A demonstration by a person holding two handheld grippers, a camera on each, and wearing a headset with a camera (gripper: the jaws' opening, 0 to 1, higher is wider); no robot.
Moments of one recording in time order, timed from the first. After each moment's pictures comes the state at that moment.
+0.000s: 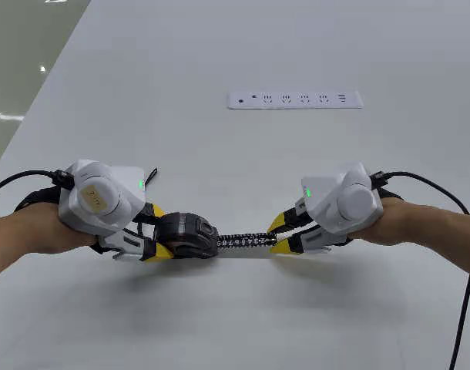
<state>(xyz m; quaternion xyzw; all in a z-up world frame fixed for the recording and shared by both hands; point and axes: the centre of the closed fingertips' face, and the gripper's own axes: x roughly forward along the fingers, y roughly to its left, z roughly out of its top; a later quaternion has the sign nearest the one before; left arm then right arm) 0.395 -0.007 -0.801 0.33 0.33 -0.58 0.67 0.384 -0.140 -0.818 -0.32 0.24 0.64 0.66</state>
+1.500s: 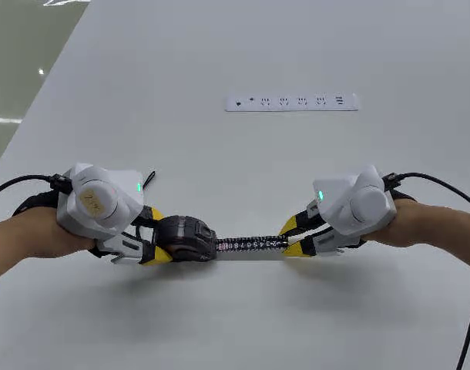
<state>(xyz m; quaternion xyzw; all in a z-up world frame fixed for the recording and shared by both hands) 0.395 -0.009 -0.801 0.33 0.33 -0.58 0.67 0.382 -0.163 -0.821 -0.32 0.25 0.64 0.65</state>
